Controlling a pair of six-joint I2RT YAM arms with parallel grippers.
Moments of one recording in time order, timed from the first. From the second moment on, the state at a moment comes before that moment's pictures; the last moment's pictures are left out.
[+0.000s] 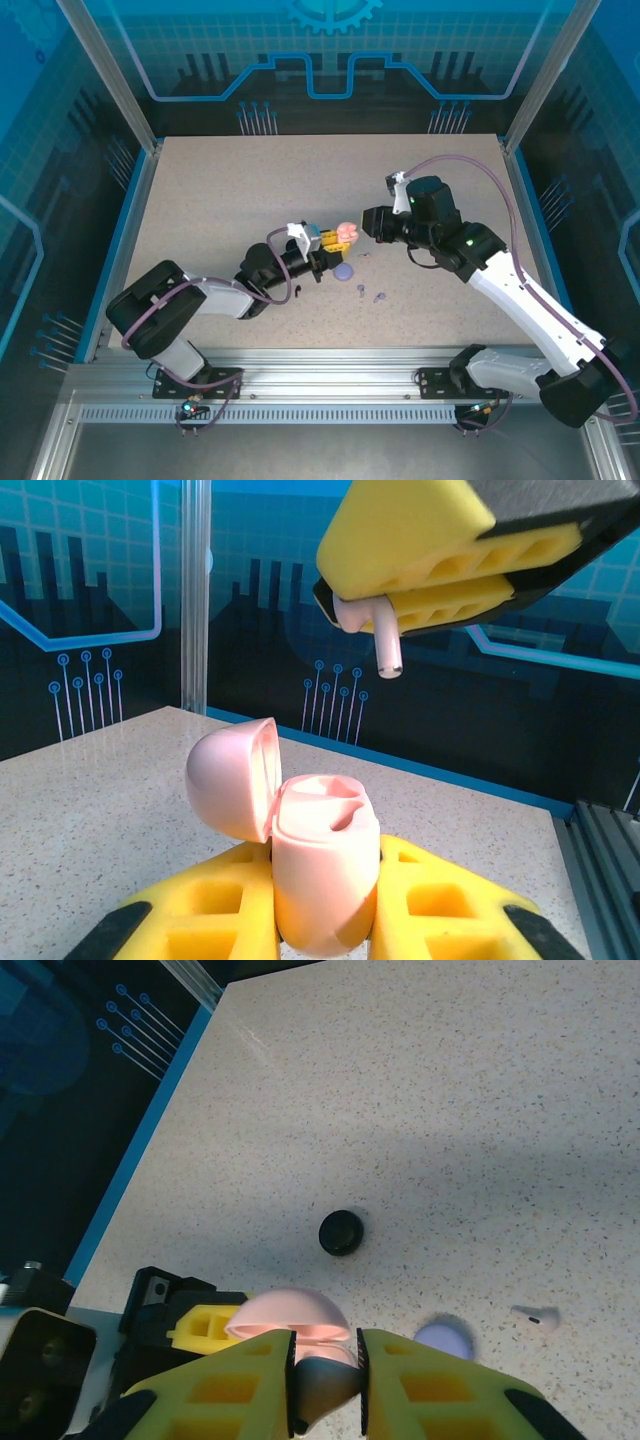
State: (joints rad) left arm -0.69 1.60 0.49 1.26 0.39 -0.16; right arm 0.60 1.13 1.15 -0.60 -0.12 0.53
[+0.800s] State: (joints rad) left arm -0.70 1.60 0.50 1.27 0.39 -0.14; right arm 0.67 1.21 1.17 -0.62 -0.02 0.55
